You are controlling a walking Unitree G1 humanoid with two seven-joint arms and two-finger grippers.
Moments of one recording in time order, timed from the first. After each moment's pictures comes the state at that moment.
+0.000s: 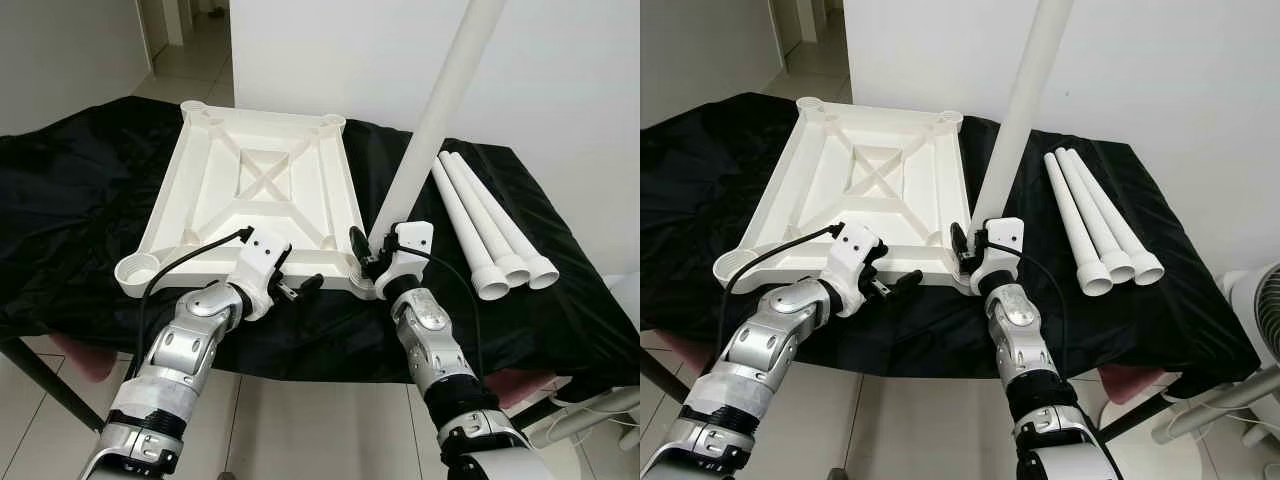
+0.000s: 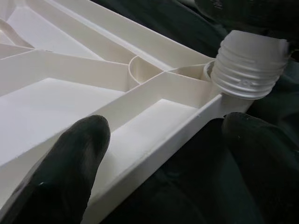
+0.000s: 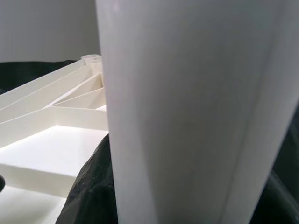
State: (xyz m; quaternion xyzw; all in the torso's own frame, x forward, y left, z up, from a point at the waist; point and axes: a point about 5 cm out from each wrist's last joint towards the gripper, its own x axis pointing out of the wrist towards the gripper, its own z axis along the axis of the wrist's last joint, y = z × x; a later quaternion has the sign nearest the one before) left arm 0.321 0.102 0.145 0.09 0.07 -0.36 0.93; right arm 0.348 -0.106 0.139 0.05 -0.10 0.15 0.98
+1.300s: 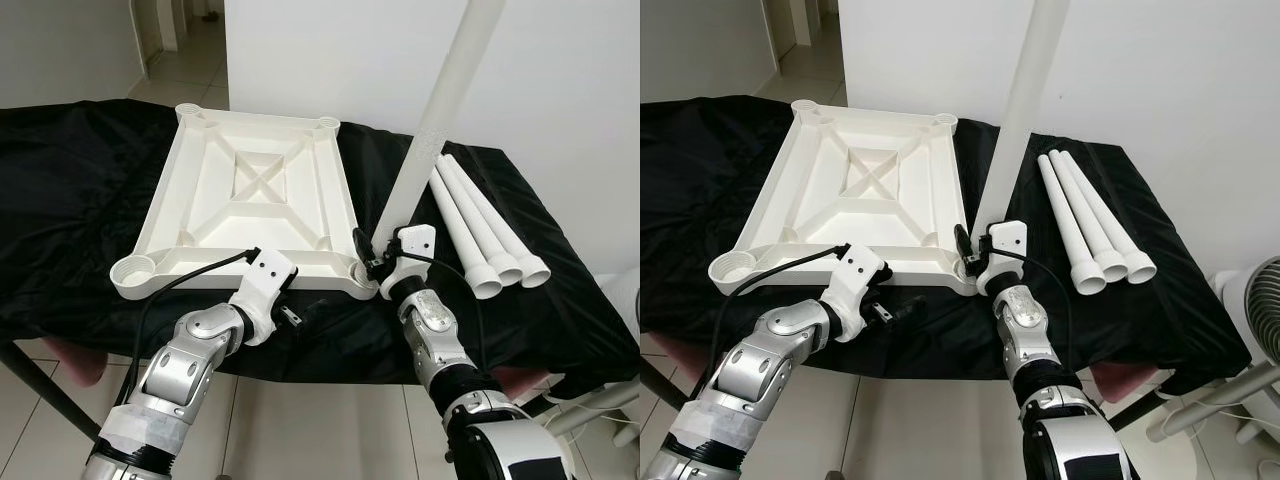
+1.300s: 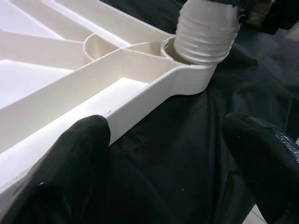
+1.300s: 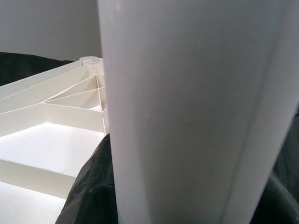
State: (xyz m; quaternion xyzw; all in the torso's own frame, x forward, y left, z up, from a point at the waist) left arm 0.295 0.096 0.141 0.09 0.10 -0.39 0.91; right arm 0.358 -0.109 0.127 0.02 -0.09 0.17 0.98
